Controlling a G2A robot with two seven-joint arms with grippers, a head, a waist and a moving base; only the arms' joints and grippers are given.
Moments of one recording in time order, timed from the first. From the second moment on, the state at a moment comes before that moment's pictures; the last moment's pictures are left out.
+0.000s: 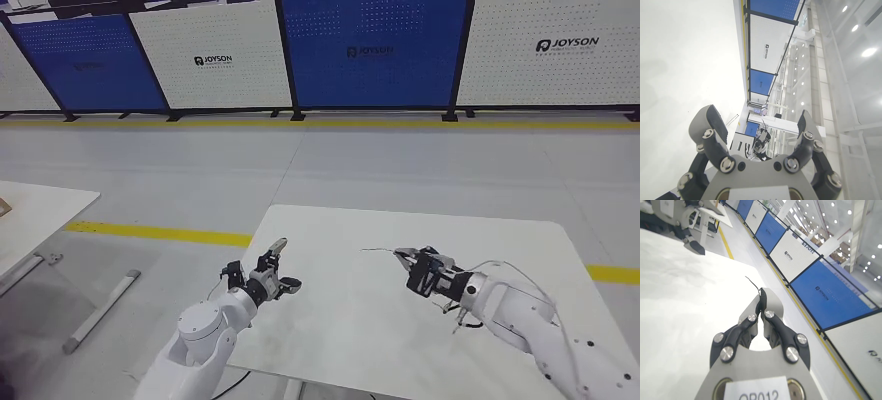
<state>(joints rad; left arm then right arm) 1.66 -1.14 -1.54 -1.84 -0.66 0.34 -0.19 -0.77 -0.93 0.53 -1.47 -1.39 -0.34 -0.22</state>
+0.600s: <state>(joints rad) 1.65 -1.14 -1.54 -1.83 -0.66 0.34 -0.19 -0.72 -0.93 0.45 -1.42 -1.45 -0.34 -0.29</state>
